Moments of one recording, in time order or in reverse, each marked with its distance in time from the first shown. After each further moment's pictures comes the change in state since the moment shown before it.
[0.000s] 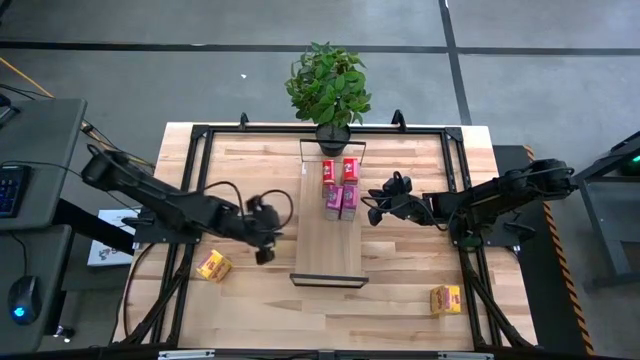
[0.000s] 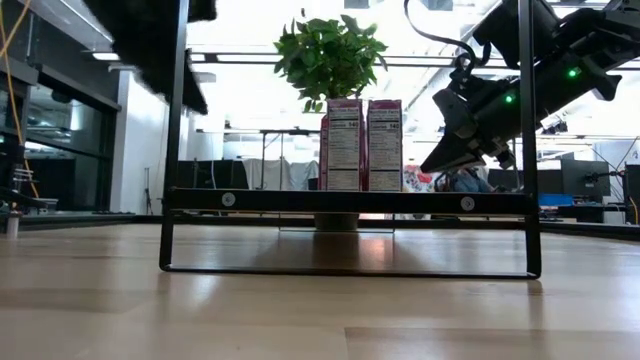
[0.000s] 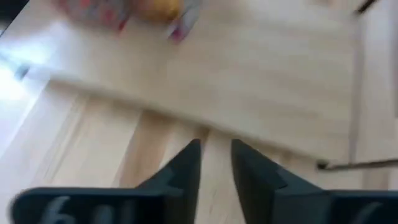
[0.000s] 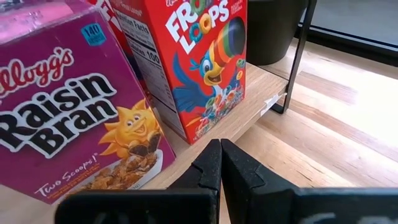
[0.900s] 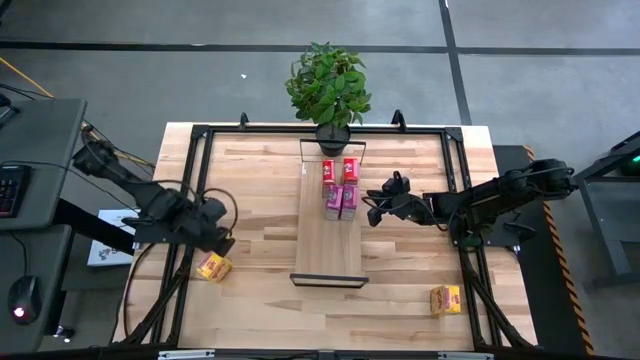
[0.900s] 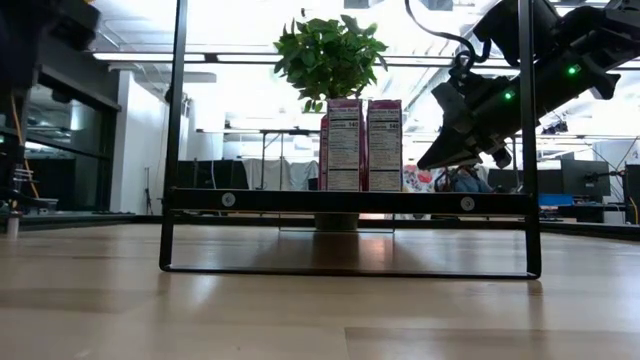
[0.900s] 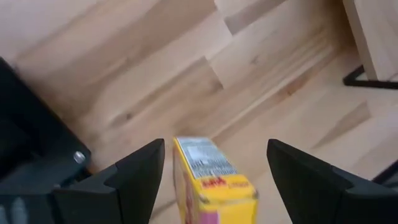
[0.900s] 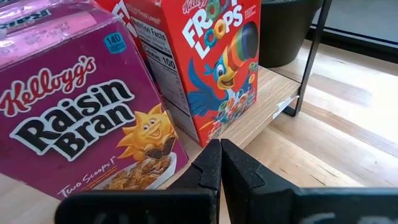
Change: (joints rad) left arm -0.219 -0.319 0.000 -0.684 0.234 -1.030; right arm 0.000 0.000 0.001 0.030 -0.025 -0.003
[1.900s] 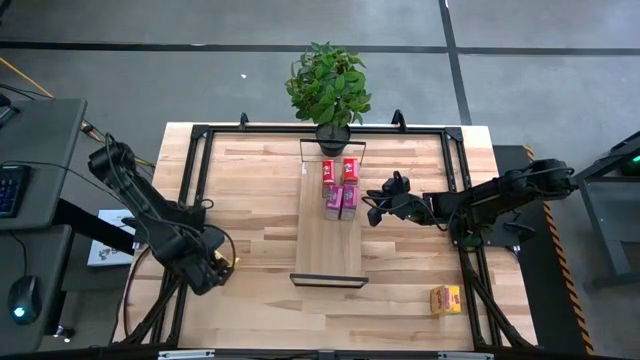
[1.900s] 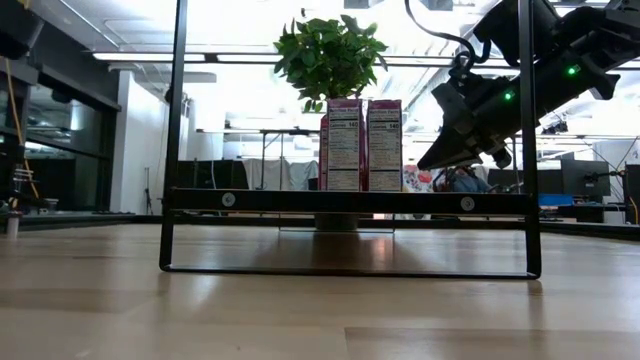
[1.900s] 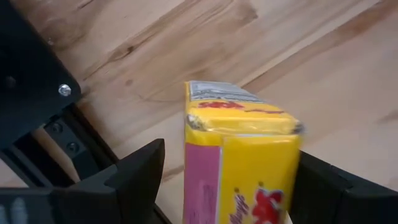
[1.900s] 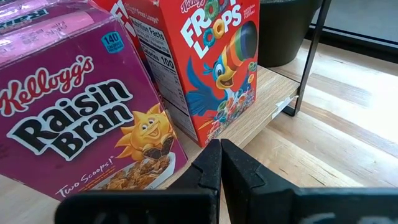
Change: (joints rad) left arm -0.301 0.287 0.001 0.059 0.036 -0.321; right arm 0.000 0.000 -0.001 0.000 -0.001 -0.005
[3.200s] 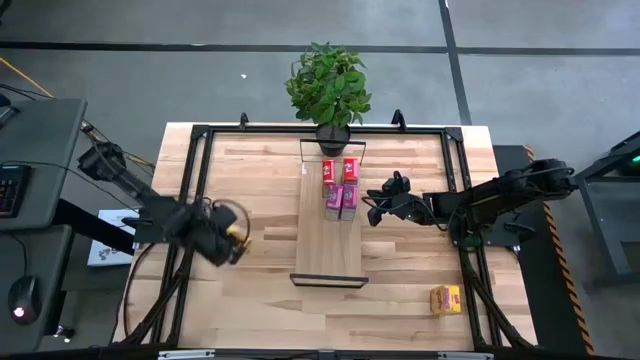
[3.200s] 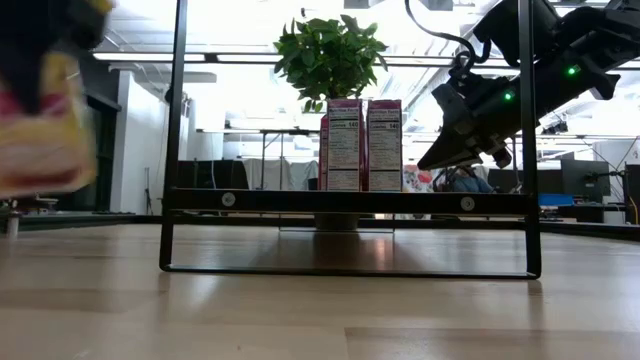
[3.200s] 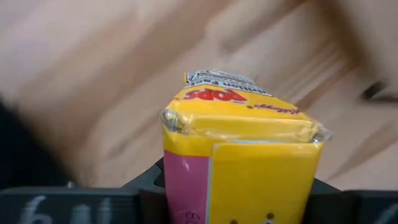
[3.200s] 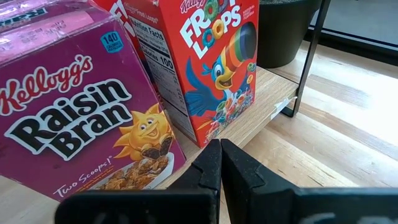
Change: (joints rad) left arm 0.267 -0.115 0.028 -0.003 -0.167 0.348; right arm 0.000 0.000 0.000 0.000 0.004 -0.004
